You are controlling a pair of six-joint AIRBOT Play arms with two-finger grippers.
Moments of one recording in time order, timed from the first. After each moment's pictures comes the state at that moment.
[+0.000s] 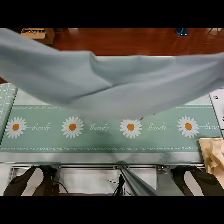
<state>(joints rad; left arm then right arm) 0.45 -0.83 1.93 1.04 -1.45 -1.43 -0.22 -0.71 1.79 -1.43 1.37 1.41</state>
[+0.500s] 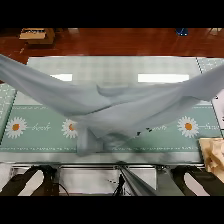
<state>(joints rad) 0.26 -0.94 1.66 1.22 -1.57 -1.42 -0.05 -0.96 1.79 -1.47 1.60 1.40</state>
